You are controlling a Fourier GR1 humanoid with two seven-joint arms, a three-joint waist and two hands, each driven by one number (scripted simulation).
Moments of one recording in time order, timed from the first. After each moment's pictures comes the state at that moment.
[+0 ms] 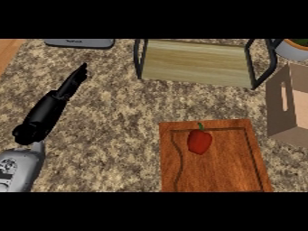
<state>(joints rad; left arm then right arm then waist) -0.26 0.29 -0.06 -1.53 -0.08 -0.20 -0.07 -0.40 -1.15 0.17 -0.97 0.36 0.26 -0.63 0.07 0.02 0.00</state>
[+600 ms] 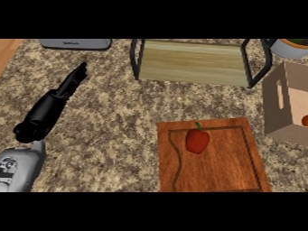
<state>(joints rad) -0.27 0.28 -0.05 -1.52 -0.09 -0.19 -0.07 -0.59 -1.03 0.18 -0.69 0.32 0.36 -0.88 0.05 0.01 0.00</state>
